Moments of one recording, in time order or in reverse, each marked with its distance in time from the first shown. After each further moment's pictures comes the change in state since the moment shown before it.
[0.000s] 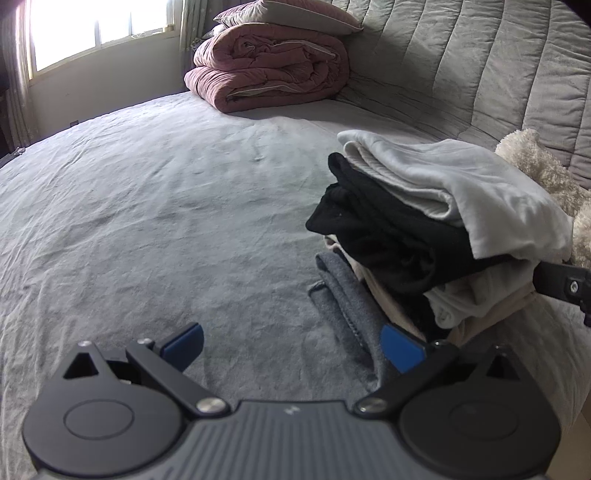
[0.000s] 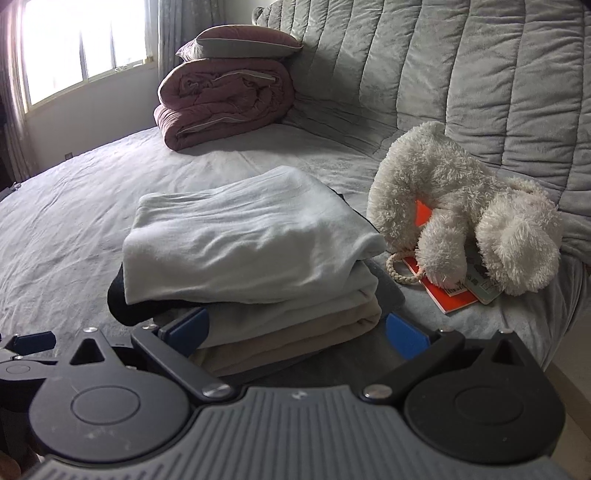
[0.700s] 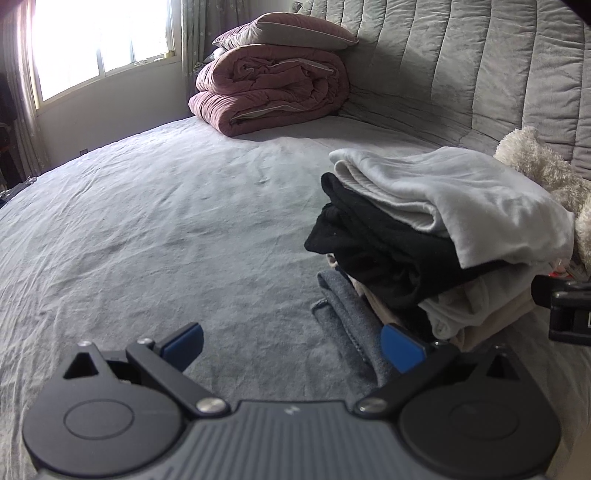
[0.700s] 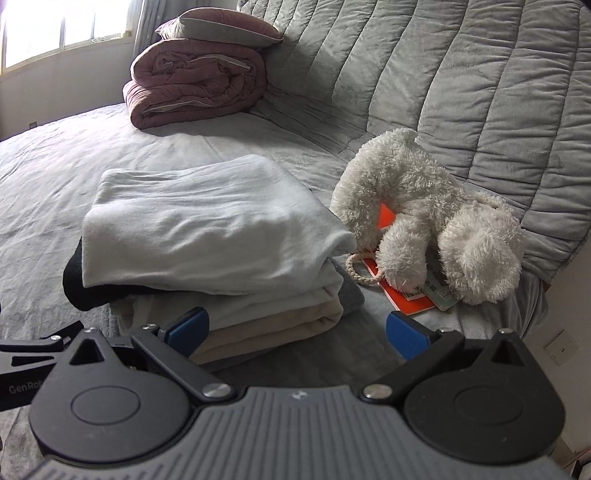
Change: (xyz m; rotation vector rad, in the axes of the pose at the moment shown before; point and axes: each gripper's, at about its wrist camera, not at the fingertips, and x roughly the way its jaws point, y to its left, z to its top) left arm -0.006 -0.014 0.003 0.054 -0.062 0.068; right arm 0.008 0.010 -0.002 -0.085 0.018 -0.172
